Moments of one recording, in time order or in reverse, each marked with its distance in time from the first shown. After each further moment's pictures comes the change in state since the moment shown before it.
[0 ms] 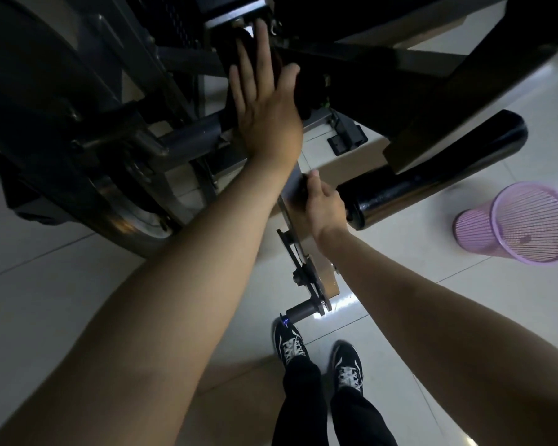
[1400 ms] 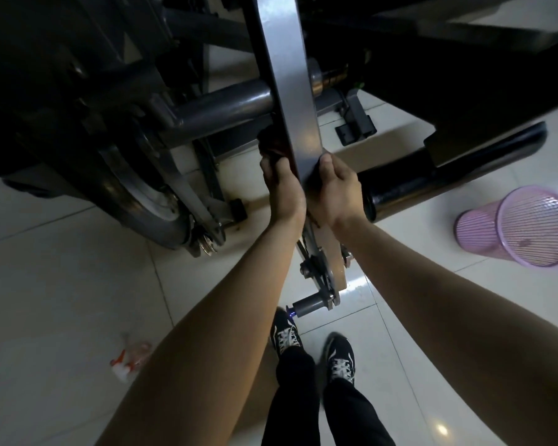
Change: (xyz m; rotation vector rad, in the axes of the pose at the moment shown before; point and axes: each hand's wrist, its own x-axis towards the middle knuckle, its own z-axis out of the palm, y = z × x) left_hand -0.111 -0.031 0.054 -1.308 -0.261 -1.185; right_hand 0.017 0.008 0.018 -0.008 0.012 -0.158
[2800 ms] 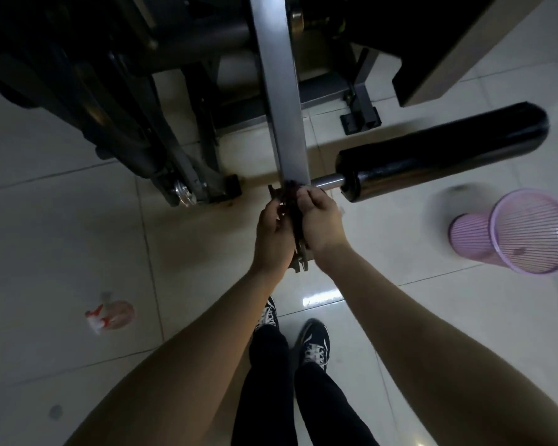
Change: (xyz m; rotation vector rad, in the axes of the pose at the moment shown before) left_hand -0.113 -0.114 -0.034 0.374 -0.073 0.213; right_hand -0.075 0.086 -0.046 0.153 -0.205 0.166
